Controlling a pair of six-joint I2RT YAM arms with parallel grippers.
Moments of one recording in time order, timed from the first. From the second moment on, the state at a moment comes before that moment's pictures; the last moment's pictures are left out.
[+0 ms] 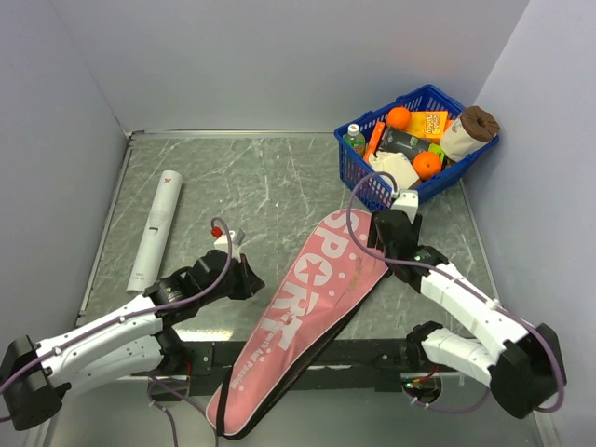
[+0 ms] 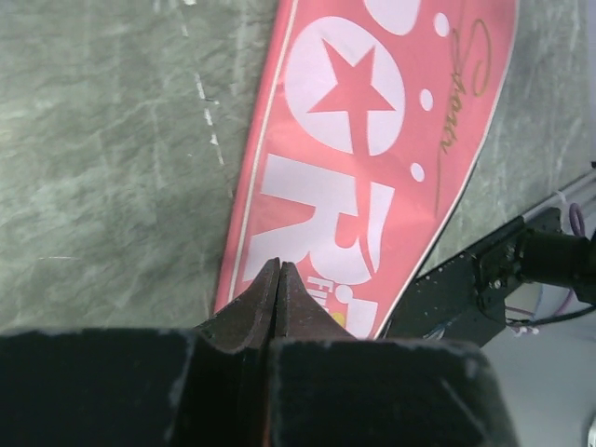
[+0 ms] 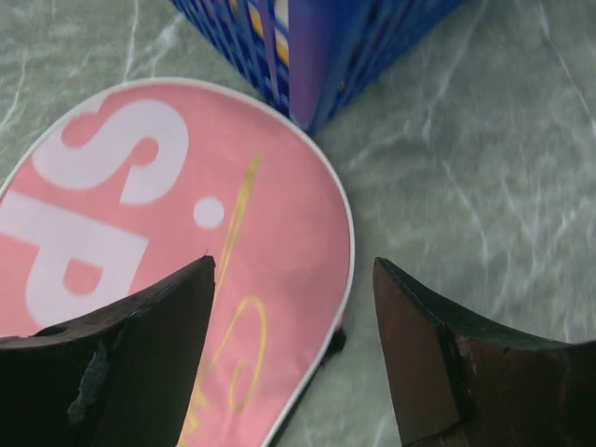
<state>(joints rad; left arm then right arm) -0.89 0.79 0.50 -0.31 -0.10 -0.83 0.51 0.98 0.65 -0.36 0.60 0.40</state>
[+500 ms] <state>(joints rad) -0.89 0.86 0.49 -0.23 -0.02 -0.75 0.31 1.33 0.67 0.12 0.31 0.04</state>
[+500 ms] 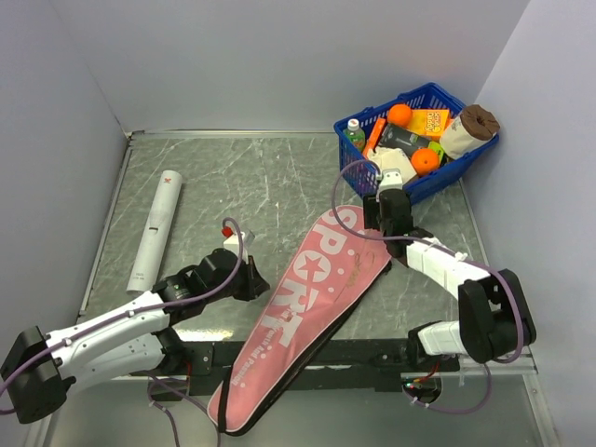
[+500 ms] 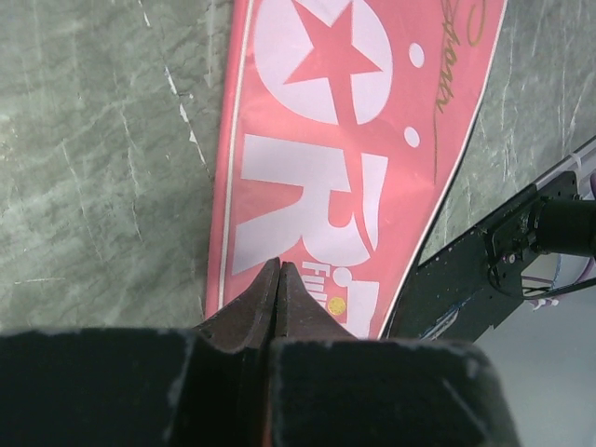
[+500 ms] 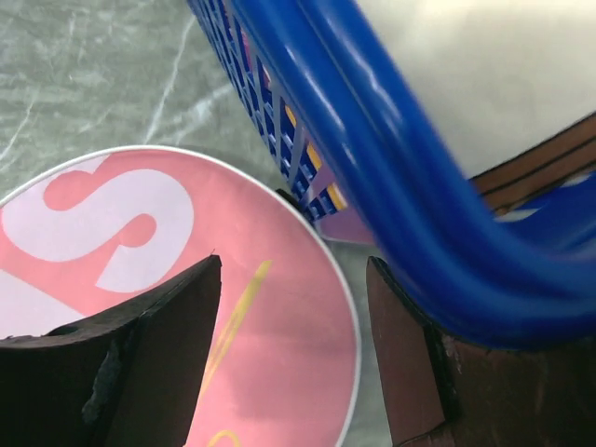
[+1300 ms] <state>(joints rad) -0.89 0.97 0.49 -0.18 -0.02 -0.69 0.27 1.75 1.06 0.21 0.20 -0.16</state>
